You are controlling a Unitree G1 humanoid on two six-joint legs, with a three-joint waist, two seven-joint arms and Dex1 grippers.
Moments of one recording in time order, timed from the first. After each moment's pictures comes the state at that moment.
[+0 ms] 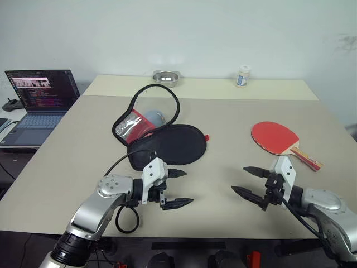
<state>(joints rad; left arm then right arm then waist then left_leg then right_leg) -0.23 0.63 -0.17 -0.26 -0.35 0.38 -1.05 0.03 -0.65 -0.09 -0.50 0.52 0.58 0.76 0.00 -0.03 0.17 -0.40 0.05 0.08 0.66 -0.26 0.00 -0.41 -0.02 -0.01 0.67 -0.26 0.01</state>
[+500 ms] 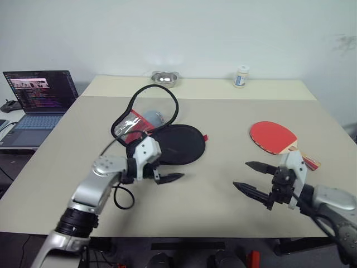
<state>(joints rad) -0.47 0.67 -0.11 0.08 -0.28 0.24 -1.09 -0.05 -0.73 -0.22 -0.68 0.79 0.76 0.72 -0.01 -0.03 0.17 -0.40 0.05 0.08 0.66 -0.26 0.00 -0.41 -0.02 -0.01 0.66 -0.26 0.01</state>
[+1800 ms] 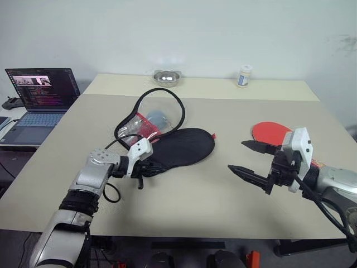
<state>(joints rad) -0.58 0.58 -0.15 0.26 -0.20 0.46 -1.23 -0.16 -0.80 -0.25 -0.71 0.86 0.77 0.60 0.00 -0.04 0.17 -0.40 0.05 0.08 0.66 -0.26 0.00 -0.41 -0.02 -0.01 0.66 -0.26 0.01</state>
